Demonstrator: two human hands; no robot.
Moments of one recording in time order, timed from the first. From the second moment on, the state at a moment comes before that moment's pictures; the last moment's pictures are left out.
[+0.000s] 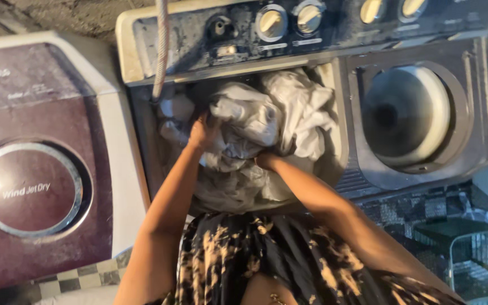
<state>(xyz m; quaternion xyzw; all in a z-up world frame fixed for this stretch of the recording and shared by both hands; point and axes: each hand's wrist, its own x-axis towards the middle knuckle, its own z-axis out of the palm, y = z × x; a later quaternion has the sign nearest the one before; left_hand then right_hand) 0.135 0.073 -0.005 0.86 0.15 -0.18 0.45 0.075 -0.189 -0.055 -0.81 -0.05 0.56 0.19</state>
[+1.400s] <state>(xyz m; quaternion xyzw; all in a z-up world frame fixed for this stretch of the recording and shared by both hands) 0.079 0.003 0.014 0.96 -0.03 -0.08 0.26 0.036 -0.130 0.040 -0.83 -0.31 0.32 0.35</state>
